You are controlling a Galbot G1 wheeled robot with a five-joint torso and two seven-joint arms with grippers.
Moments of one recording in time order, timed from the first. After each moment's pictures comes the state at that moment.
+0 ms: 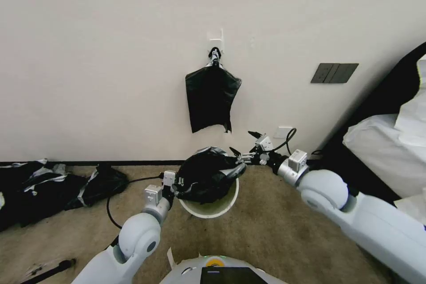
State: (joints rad) left arm 1.42 -1.00 -0.22 -2.29 -0.61 0.45 -0.45; right arm -1.00 0.53 0.14 2.35 0.93 -0.41 0.30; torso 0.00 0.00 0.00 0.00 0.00
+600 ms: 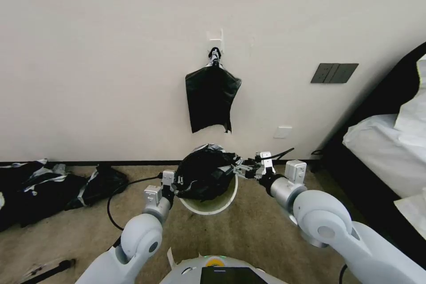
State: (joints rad) left arm 1.42 -1.01 -0.22 -2.30 -0.60 0.44 -0.46; right arm -1.10 0.70 0.17 2.47 1.34 -0.52 0.73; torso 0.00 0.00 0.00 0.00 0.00
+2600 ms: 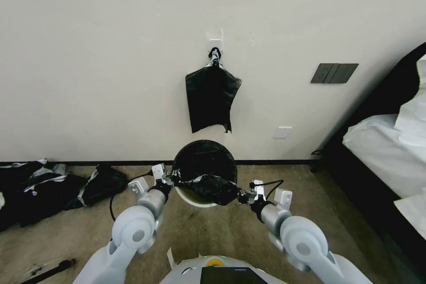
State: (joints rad) left arm 1.40 -1.06 -0.33 -2.34 -1.09 0.38 -0.62; right arm -1.42 0.92 0.19 2.37 1.19 -0.49 0.58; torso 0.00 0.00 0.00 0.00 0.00
